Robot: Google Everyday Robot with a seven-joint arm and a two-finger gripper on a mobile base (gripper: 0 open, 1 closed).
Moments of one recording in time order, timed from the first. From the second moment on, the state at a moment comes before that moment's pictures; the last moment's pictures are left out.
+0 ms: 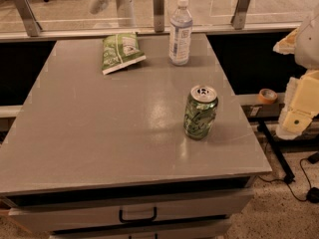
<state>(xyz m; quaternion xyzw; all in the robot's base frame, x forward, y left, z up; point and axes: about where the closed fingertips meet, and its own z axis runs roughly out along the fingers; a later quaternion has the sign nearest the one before) 0.438 -0.217 0.976 -0.60 0.78 -0.03 0.16</state>
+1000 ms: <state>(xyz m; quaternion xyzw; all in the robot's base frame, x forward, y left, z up) 0.455 -0.194 0.937 -0.60 0.76 0.09 0.23</state>
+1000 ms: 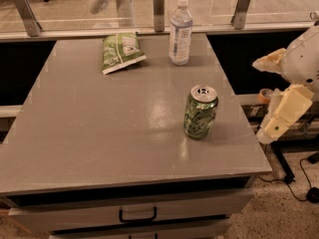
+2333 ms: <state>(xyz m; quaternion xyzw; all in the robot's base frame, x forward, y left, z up) 0.476 -0.104 0.889 -0.56 0.65 0.33 0.38</state>
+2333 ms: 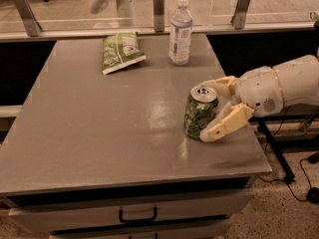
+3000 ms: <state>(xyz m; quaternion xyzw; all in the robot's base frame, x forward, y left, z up) 0.484 -0.073 0.891 -0.57 0.60 0.38 0.43</state>
